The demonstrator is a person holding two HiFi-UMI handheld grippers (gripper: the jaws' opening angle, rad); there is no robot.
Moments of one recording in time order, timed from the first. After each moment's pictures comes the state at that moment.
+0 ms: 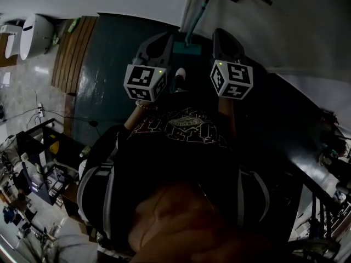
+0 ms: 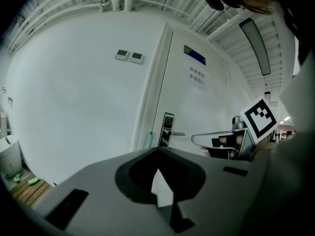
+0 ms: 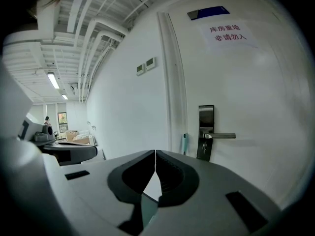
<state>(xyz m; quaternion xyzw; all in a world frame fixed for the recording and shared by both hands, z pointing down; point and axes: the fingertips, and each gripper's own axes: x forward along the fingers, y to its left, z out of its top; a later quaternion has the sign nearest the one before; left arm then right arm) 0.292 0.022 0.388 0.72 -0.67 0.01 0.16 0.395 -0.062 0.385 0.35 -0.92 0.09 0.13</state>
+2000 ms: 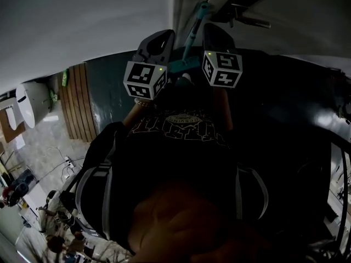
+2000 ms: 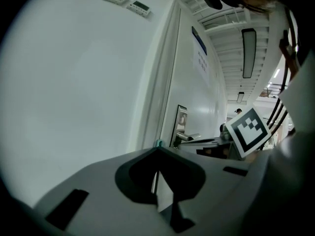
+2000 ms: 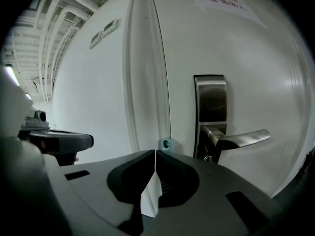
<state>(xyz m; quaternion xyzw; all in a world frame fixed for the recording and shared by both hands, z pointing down) 0.208 -0.225 0.408 0.84 -0.52 0.05 0.17 0.304 -0.277 0.436 0.49 -0.85 0.14 0.15</state>
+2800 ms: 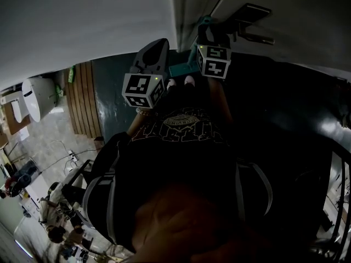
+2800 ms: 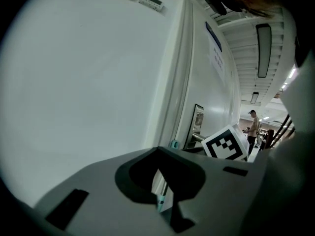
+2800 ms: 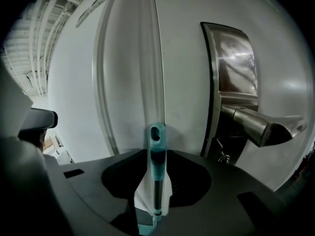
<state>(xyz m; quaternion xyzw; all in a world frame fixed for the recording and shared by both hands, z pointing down) 0.182 -0.250 0.413 0.79 -0.57 0.06 0.20 0.288 -0.343 0.493 0.49 -0.83 0.16 0.21</state>
